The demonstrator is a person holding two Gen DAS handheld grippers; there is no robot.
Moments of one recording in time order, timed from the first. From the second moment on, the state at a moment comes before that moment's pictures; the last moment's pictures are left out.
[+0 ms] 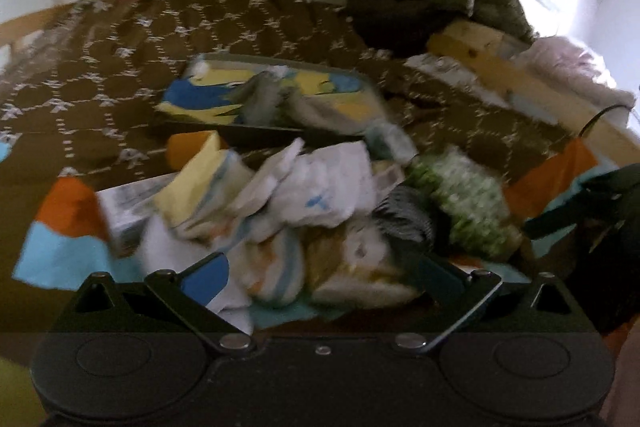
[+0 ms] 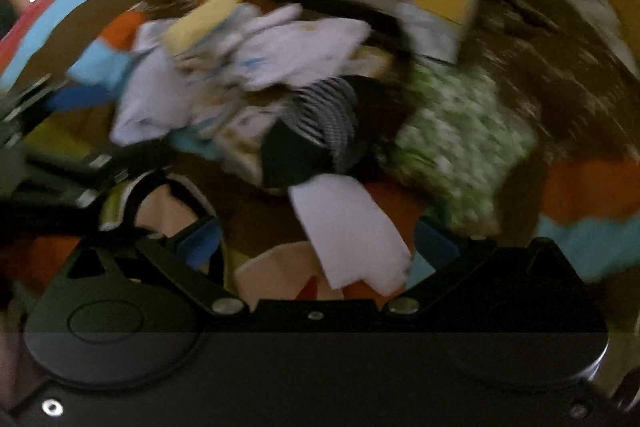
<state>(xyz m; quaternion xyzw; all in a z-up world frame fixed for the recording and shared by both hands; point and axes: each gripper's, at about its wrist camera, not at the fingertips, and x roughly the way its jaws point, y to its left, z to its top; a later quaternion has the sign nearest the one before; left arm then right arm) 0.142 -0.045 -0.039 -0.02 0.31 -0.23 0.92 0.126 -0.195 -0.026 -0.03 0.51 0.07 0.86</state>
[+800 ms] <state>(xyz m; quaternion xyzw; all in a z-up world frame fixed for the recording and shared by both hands) 0.186 -0.107 -0.067 0.00 0.34 -0.40 0.85 0.137 -0.229 -0.062 -0.10 0.51 0.16 0.84</state>
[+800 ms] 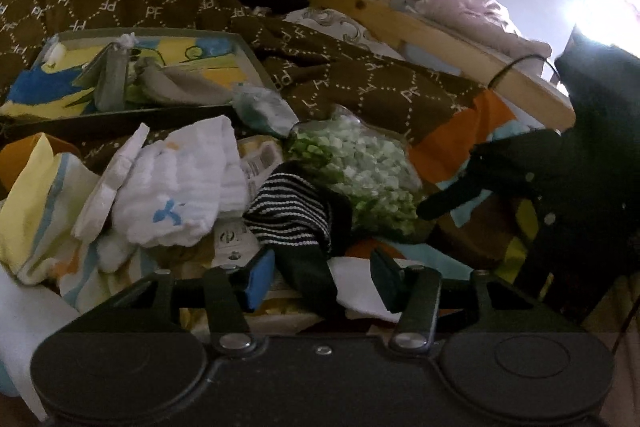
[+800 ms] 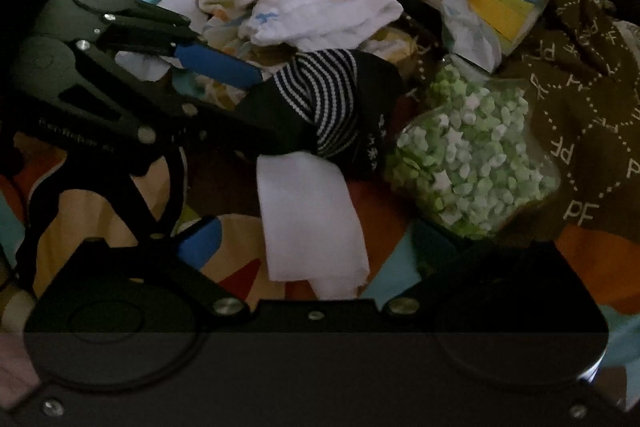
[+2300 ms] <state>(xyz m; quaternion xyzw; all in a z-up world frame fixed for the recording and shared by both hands) 0.183 -0.100 -0.044 -0.09 0.39 -0.34 0.85 0.147 -0.225 -0.082 -0.11 0.53 0.14 0.83</state>
